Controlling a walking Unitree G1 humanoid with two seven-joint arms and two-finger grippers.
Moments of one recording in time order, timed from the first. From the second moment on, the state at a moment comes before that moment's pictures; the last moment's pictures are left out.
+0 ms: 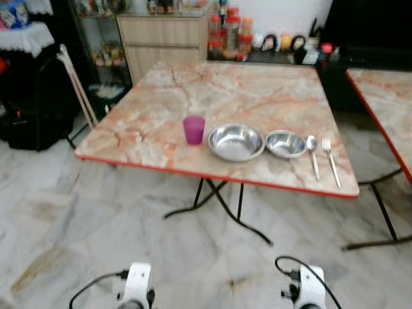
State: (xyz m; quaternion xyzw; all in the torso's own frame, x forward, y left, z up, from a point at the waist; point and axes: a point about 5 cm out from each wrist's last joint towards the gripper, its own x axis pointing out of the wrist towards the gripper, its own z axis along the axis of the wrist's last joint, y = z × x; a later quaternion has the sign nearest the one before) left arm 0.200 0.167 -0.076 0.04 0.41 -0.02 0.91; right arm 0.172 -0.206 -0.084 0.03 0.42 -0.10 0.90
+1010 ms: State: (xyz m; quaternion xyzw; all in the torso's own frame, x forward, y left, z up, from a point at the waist) left arm 0.199 0.182 -0.075 0.04 0.42 0.00 0.91; right arm 0.184 -0.192 -0.080 0.04 0.41 -0.09 0.91
